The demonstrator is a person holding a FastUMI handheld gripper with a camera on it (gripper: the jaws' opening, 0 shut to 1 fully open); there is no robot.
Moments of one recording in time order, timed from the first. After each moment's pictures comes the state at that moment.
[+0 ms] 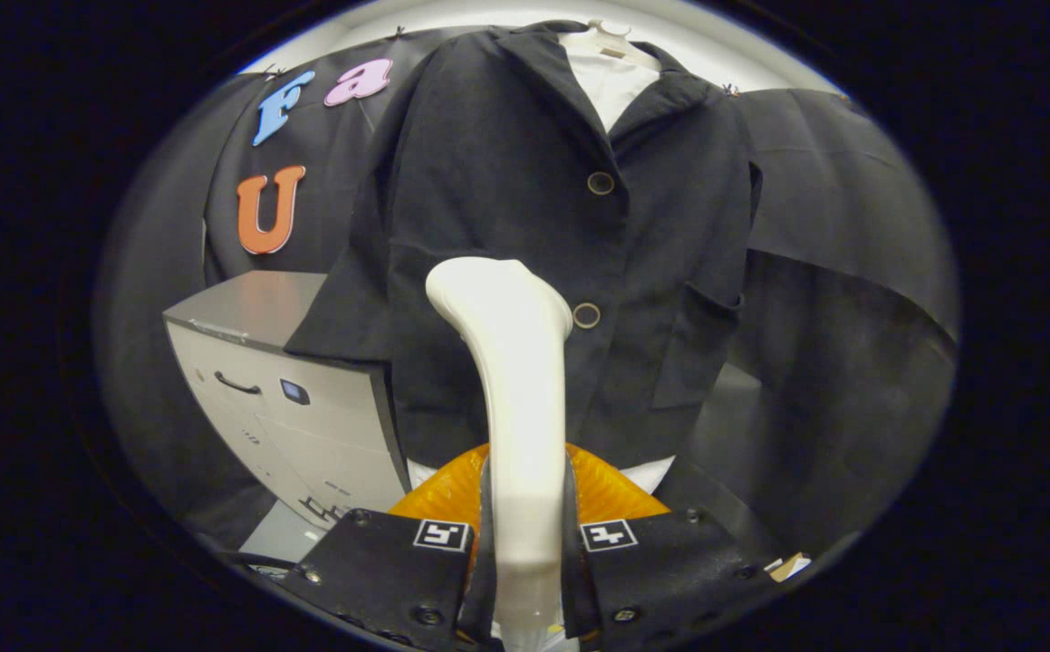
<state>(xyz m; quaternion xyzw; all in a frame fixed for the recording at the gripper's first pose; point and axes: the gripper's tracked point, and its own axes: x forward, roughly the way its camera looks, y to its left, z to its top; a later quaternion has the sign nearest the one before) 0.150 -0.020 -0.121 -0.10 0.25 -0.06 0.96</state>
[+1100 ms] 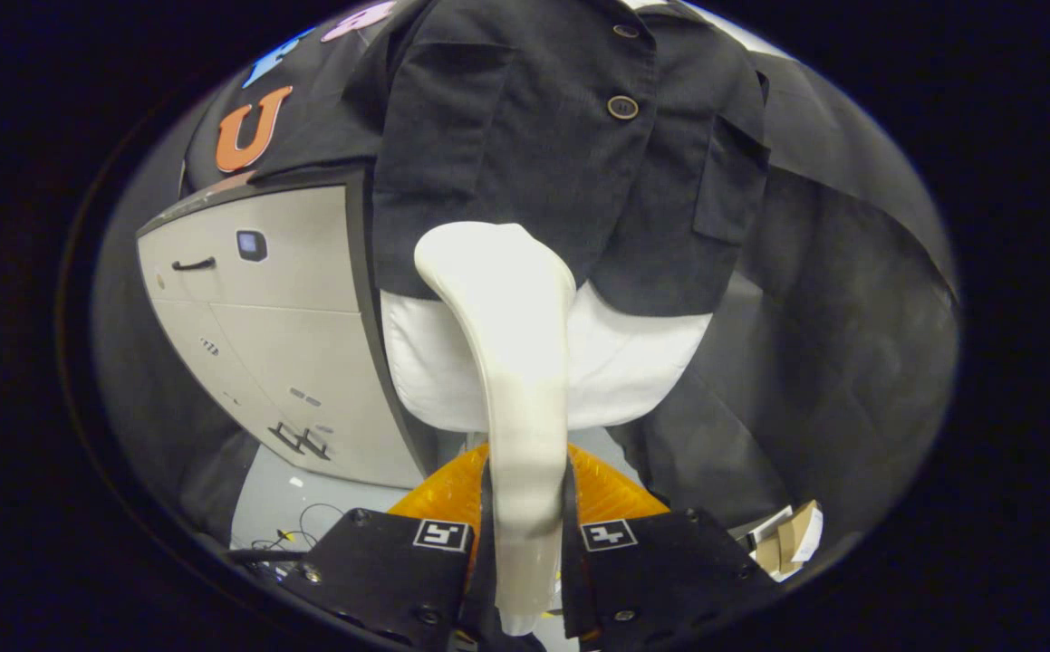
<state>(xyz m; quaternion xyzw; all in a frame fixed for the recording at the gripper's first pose) 0.099 -0.039 -0.265 -0.10 0.38 -0.11 0.91</state>
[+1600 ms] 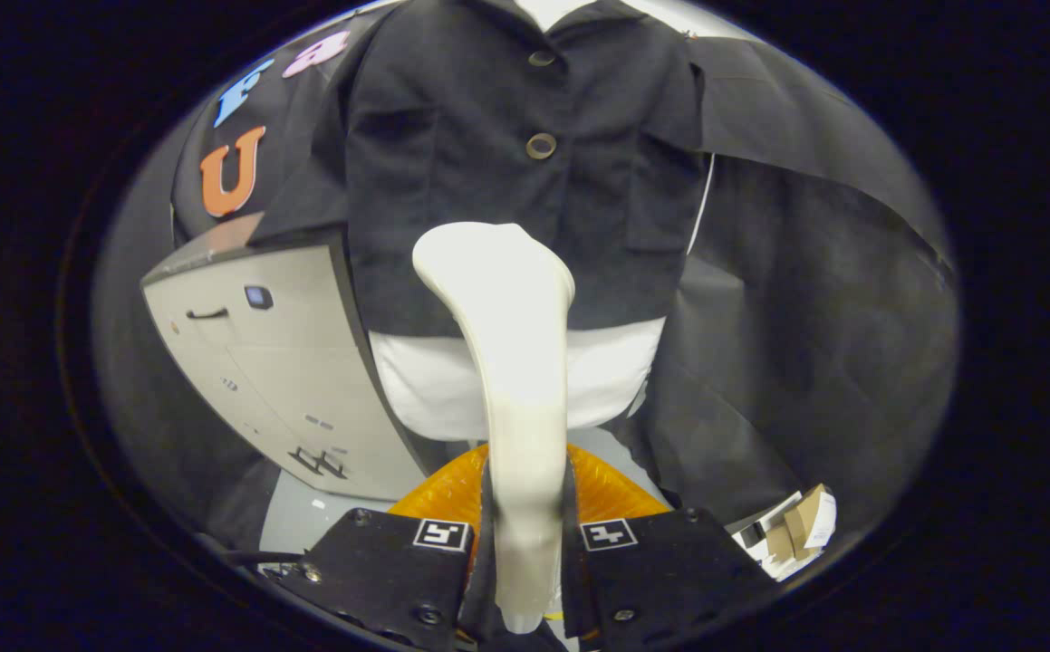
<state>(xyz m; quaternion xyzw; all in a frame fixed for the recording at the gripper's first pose) 0.077 -0.063 -0.185 -0.04 0.34 -0.12 0.93</state>
